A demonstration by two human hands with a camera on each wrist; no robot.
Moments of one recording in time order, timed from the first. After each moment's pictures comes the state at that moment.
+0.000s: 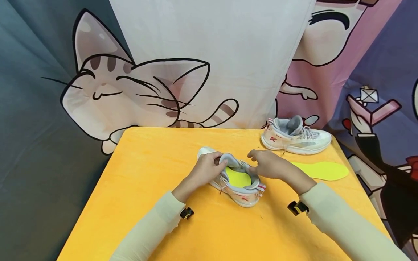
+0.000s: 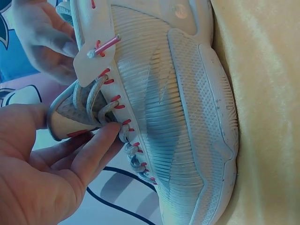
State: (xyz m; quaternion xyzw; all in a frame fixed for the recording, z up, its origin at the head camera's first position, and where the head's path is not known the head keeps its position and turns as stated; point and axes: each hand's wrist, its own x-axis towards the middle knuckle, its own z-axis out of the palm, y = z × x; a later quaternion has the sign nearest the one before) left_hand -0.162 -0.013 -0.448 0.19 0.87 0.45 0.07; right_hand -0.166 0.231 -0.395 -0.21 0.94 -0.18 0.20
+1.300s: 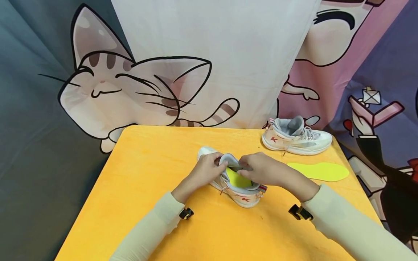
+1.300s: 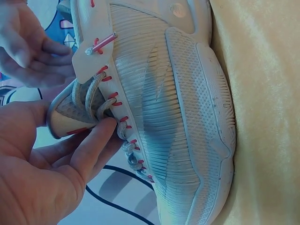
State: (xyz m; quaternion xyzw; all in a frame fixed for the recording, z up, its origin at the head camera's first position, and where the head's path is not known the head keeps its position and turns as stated) left_hand -0.164 -0.018 -0.453 0.20 0.86 0.45 0.08; right_hand -0.147 0.205 -0.368 -0.25 0.92 -0.21 0.23
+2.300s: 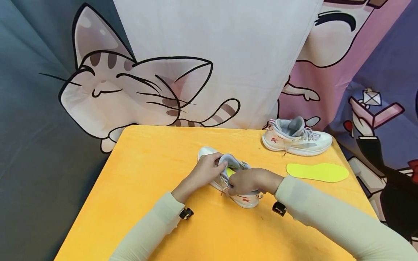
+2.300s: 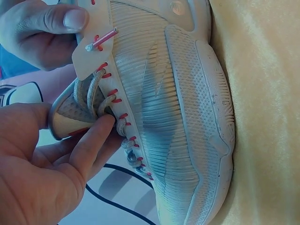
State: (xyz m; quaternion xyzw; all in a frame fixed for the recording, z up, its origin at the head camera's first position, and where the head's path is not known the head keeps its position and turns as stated) left_hand -0.165 -0.021 -0.454 0.21 0.87 0.45 0.08; right_hand -0.155 0.158 -0.407 -0.29 0.86 -0.09 0.40
